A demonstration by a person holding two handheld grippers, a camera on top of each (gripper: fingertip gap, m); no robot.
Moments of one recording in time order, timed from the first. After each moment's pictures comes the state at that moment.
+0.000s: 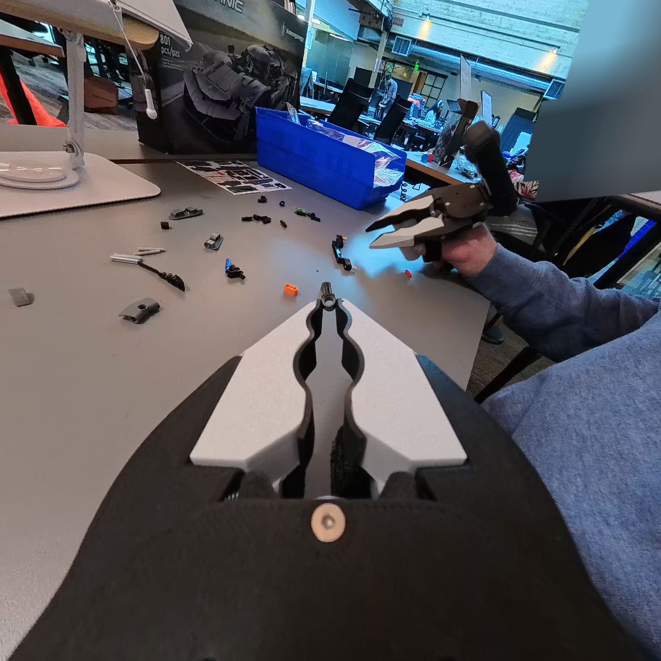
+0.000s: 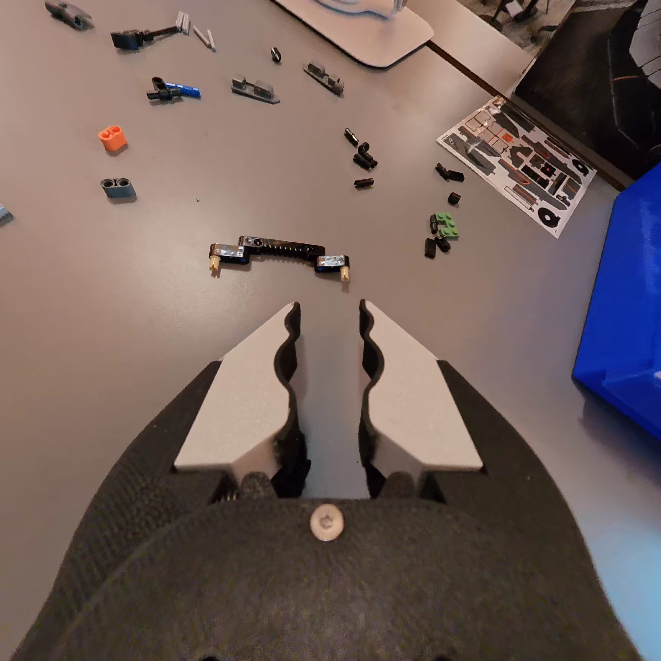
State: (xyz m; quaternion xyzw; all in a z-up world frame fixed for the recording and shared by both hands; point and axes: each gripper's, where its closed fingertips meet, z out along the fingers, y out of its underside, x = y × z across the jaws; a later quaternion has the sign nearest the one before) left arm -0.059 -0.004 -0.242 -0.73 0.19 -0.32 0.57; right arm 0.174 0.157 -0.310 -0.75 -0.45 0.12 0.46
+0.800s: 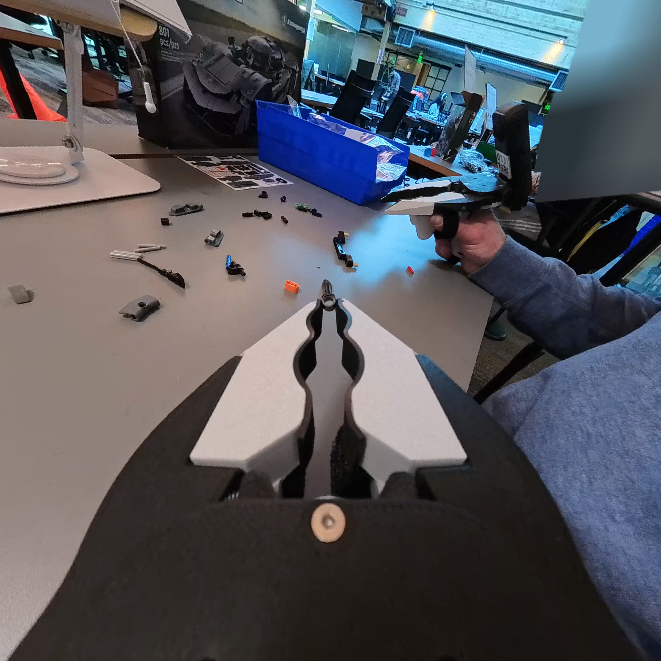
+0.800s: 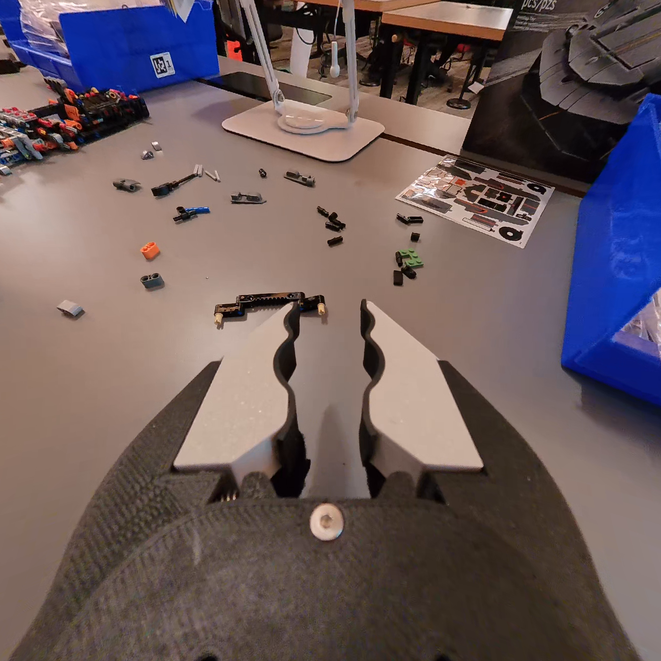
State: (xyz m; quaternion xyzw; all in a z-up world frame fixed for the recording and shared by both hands) left arm -0.058 -0.003 -0.244 -0.74 0.19 -0.31 0.57; right arm 0.190 0.164 -0.272 -0.74 -0.36 0.23 0.52
